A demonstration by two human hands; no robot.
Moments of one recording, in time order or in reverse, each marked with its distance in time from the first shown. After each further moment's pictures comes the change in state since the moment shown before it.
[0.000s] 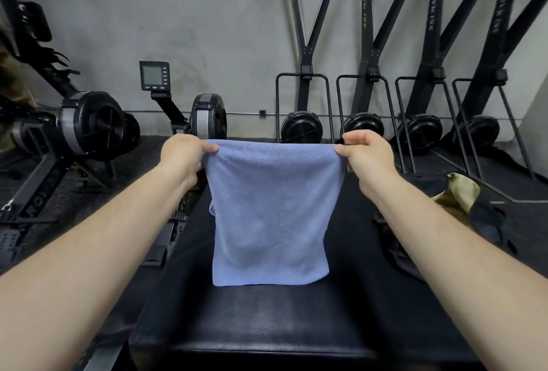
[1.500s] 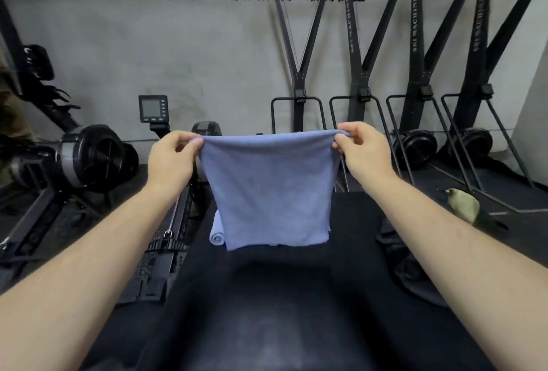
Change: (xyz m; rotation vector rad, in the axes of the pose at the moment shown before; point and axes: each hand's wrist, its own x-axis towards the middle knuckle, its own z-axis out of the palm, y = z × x) left_hand 0.023 0.026 -0.013 0.384 0.059 0.653; right_hand 0.027 -0.032 0.001 -0.210 0.004 -0.374
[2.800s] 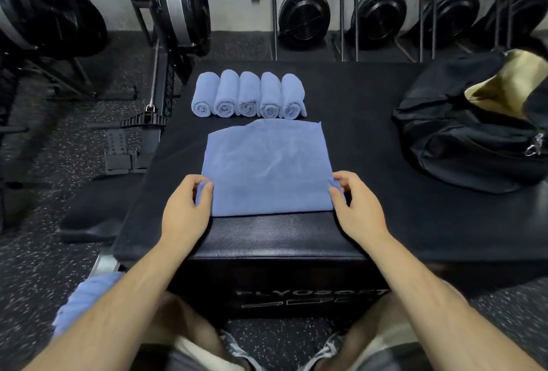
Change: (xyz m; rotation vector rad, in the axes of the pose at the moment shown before) left_hand -0.273 -0.198 0.039 0.269 -0.344 -0.332; right_hand -0.261 0.236 0.014 -0.383 -0.414 0.259
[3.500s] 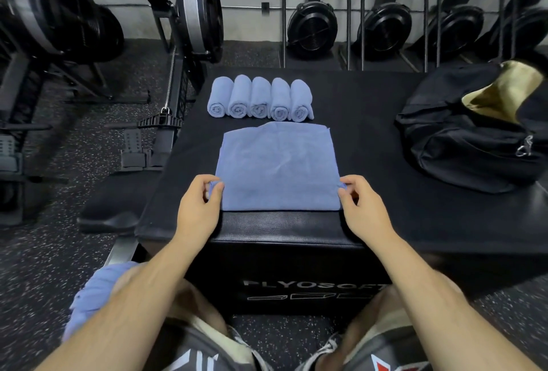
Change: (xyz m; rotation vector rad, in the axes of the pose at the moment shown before) left_hand -0.025 0.007 -0.010 -0.168 0.025 -0.077; right_hand -0.023 -0.021 -0.015 0.019 -0.046 0.076
